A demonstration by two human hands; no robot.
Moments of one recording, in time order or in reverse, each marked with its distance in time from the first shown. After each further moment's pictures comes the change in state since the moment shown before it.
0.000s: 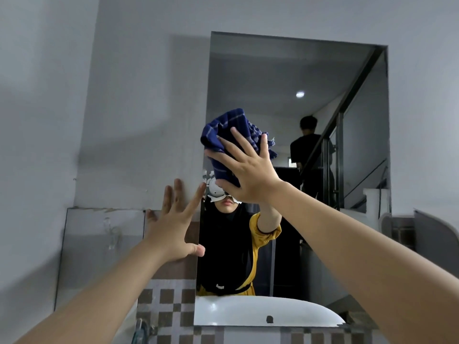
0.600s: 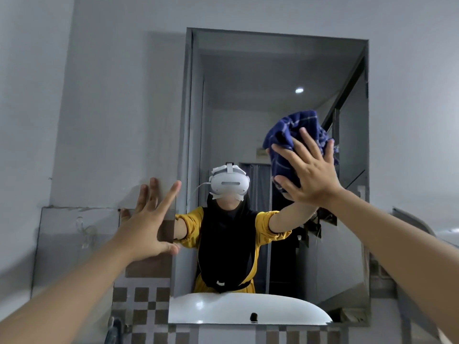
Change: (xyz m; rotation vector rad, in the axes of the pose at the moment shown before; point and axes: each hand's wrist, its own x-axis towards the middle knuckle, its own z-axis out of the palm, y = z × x) left_hand -0.002 0.008 -0.005 -0.054 -0.019 -0.053; right_hand -0.104 0.121 -0.029 -0.094 -0.012 0.221
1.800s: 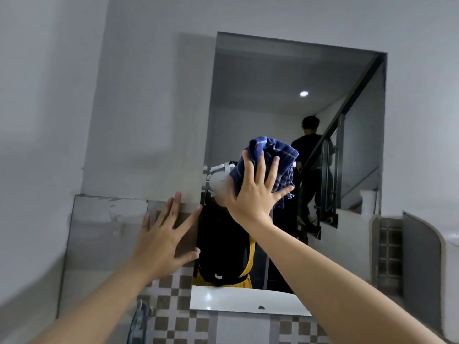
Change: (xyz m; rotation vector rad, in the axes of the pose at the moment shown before) left_hand -0.032 -0.032 0.039 0.193 0.181 0.150; right_hand 0.027 -0.194 0.018 0.267 -0.062 0.597
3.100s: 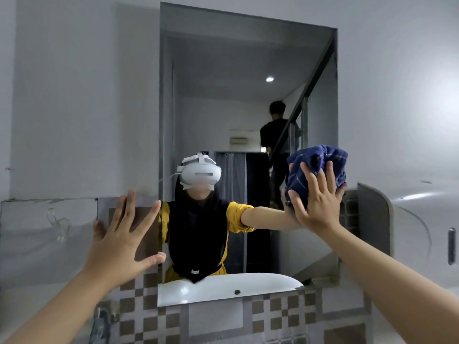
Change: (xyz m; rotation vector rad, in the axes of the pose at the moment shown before) left_hand 0.000 -0.005 0.027 -0.007 0.047 -0.005; right_hand -0.017 0.218 -0.062 -0.169 0.109 -0.062
